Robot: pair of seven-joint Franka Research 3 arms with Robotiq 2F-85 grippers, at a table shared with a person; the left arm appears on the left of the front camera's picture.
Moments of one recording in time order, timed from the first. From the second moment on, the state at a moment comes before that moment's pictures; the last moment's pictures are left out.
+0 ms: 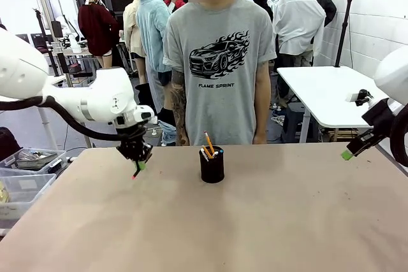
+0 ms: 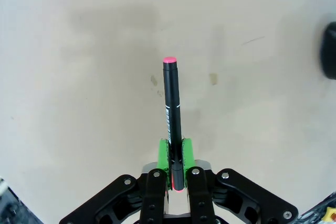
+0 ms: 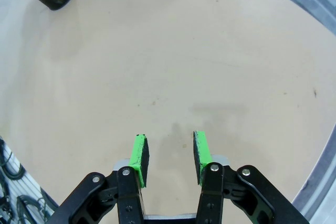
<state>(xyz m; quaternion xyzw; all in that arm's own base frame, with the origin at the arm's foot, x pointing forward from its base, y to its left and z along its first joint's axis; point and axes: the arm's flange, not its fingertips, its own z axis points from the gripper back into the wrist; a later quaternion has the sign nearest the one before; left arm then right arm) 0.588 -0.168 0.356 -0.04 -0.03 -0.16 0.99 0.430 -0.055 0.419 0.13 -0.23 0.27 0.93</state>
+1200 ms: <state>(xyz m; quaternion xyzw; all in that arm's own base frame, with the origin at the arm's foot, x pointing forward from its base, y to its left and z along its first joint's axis) 0.582 -0.187 0.422 -0.28 -0.24 -0.41 0.83 0.430 -0.055 0.419 0.13 -0.23 0.27 0.93</state>
